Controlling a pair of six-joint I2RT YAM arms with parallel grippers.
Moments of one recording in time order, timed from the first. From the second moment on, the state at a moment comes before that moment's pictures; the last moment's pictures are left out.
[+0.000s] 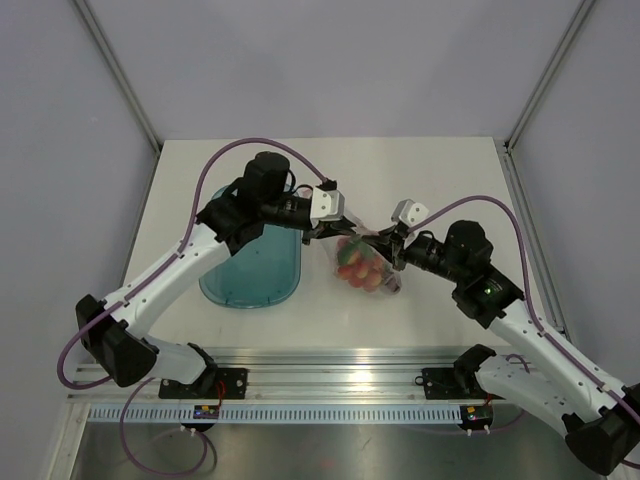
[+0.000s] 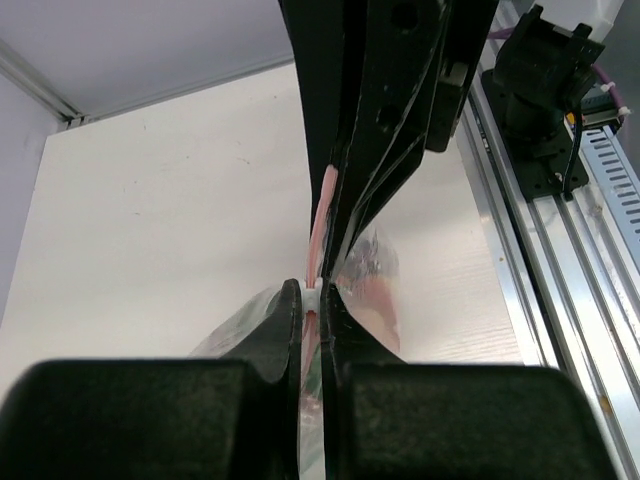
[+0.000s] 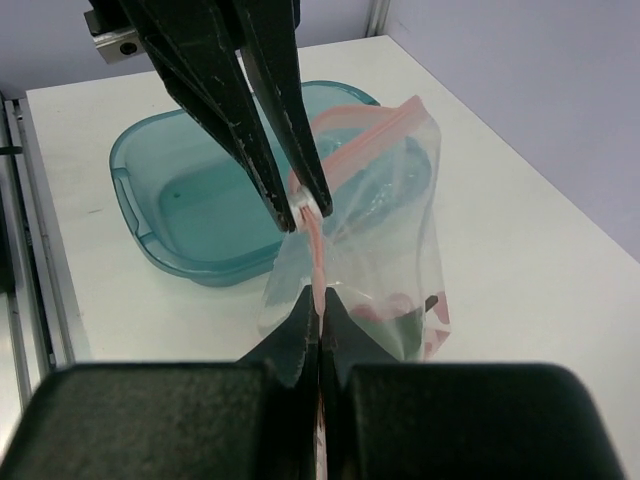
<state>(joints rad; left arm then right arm) -0.70 1.38 1.39 -0.43 0.86 0.58 0.61 0.84 0.76 0.02 -0.44 -0.18</state>
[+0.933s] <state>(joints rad) -0.36 1.42 1.35 -0.47 0.88 0.56 0.58 0.67 0.71 -0.04 -0.24 -0.25</state>
